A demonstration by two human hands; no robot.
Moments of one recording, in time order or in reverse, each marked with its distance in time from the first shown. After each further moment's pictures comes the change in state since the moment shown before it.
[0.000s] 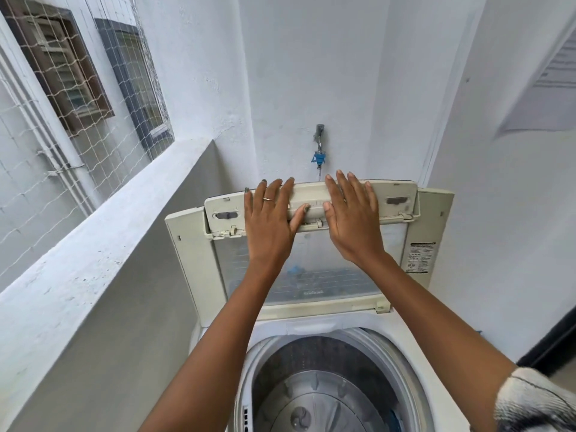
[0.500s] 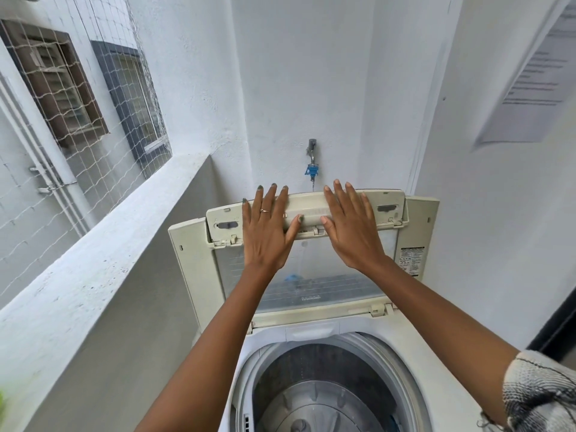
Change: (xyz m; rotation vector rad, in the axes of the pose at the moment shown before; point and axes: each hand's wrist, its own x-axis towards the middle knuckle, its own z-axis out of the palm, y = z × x) left_hand -0.006 -0.004 -0.017 -0.042 -0.132 0.026; right_hand -0.010 0.008 -0.011 -0.050 -0.087 -0.036
